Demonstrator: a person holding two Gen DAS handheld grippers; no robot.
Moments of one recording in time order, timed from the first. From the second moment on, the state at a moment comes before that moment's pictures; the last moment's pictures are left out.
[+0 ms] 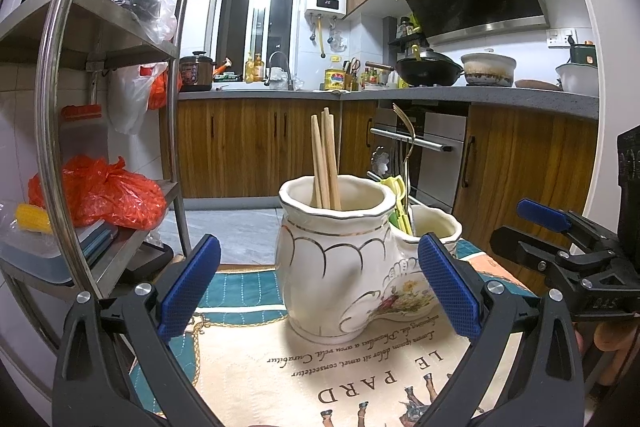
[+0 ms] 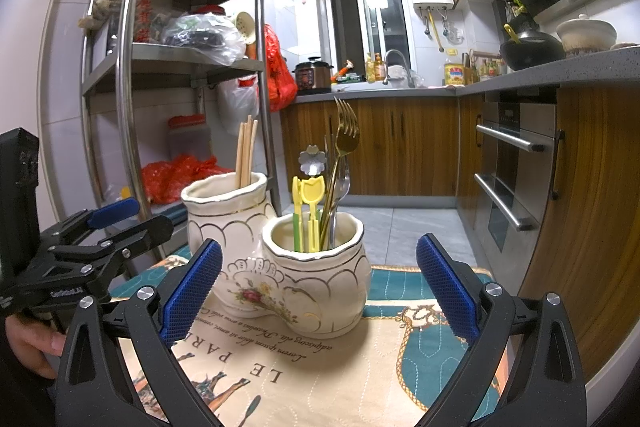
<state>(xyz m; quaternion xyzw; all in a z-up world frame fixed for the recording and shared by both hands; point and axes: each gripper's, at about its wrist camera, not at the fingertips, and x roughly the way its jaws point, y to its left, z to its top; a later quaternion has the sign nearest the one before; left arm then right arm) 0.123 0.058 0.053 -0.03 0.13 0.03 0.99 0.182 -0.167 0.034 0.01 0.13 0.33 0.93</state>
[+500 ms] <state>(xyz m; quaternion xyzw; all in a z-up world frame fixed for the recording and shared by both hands) 0.123 0.061 0.052 -0.03 0.13 0.02 0.99 0.182 -0.166 0.033 0.01 0.13 0.33 0.93</state>
